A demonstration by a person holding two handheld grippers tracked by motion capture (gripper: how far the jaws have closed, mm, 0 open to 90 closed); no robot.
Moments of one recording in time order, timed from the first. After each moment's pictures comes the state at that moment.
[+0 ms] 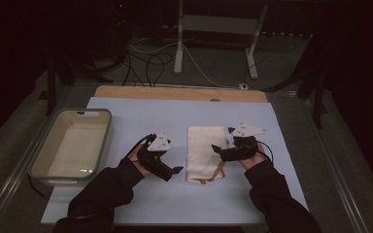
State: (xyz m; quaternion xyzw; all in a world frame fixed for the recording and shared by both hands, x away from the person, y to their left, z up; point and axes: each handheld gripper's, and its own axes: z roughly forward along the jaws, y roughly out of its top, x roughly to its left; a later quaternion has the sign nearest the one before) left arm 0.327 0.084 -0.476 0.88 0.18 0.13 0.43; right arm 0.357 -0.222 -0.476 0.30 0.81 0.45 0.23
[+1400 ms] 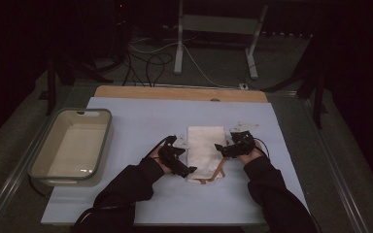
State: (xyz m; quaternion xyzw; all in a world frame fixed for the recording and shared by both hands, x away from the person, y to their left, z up) left arm 0.366 0.035 -0.525 0.90 0.20 0.07 0.38; right arm 0.399 -0.236 -0.519 0.35 0.83 0.38 0.21
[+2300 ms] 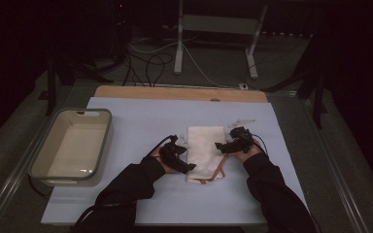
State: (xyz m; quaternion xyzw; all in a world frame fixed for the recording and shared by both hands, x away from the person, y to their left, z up) left arm 0.372 0.032 -0.532 0.91 0.22 0.07 0.36; right arm 0.418 -0.236 -0.530 0.40 0.83 0.35 0.17
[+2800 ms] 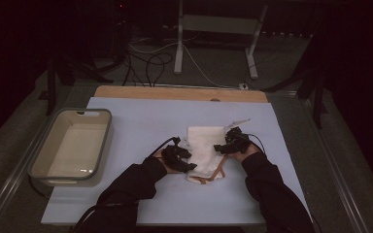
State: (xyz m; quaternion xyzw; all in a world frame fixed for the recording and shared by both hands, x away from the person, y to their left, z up) left arm 0.371 0.025 -0.537 0.91 0.20 0.05 0.35; right arm 0.419 -0.228 -0.532 0.39 0.85 0.32 0.12
